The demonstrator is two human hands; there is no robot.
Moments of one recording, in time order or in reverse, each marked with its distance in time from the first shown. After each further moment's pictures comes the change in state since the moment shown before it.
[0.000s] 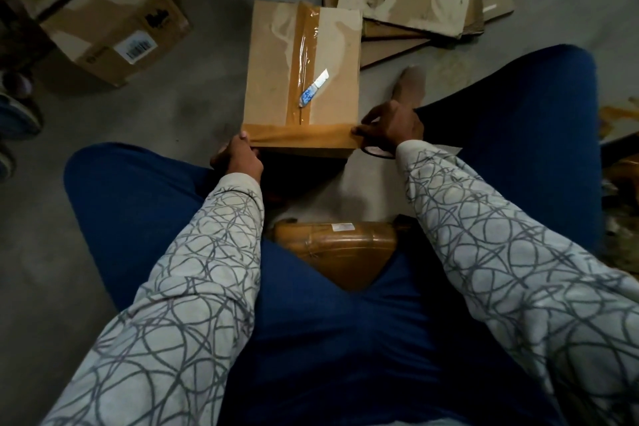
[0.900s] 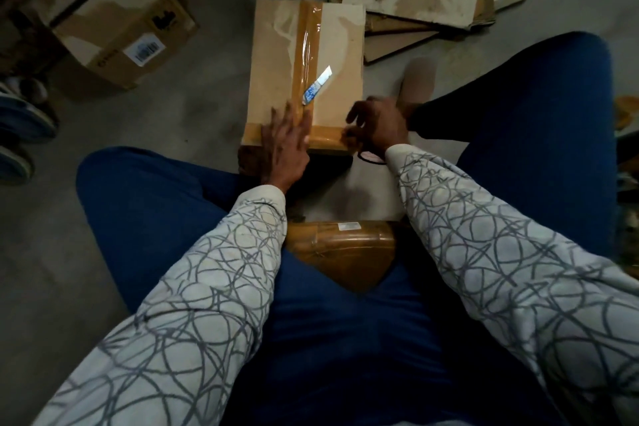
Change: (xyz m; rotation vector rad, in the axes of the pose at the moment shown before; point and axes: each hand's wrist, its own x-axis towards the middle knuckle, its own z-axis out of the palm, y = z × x) left_hand 0.010 -0.046 0.000 1.525 -0.702 1.214; right_hand 0.006 -0.013 0.028 -0.050 0.055 -0.258
